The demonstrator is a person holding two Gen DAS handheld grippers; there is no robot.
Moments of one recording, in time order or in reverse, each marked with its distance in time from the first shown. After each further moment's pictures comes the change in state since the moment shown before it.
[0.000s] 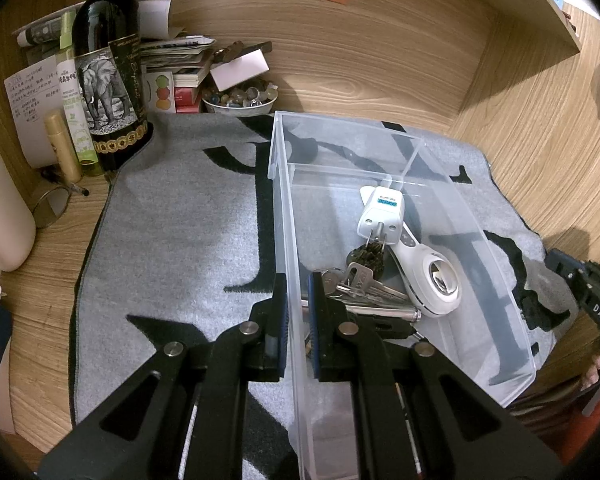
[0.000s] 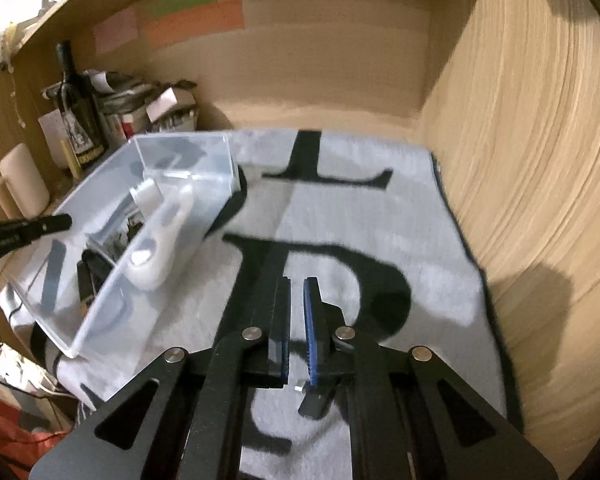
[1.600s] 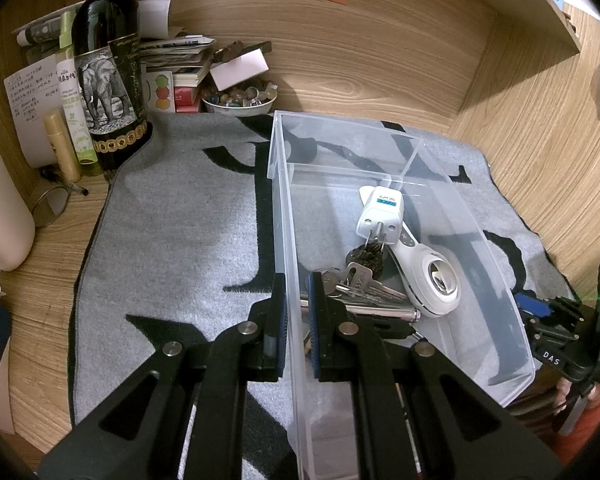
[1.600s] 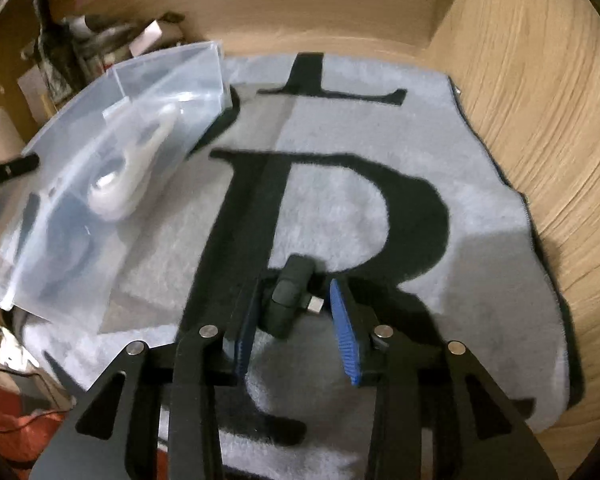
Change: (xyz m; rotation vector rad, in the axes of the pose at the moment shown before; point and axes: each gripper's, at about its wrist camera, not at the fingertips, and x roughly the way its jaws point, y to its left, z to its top) left arm -0.001 -0.004 0.000 -0.002 0.001 0.001; right arm 0.046 0.005 -0.040 0.027 0.185 -0.011
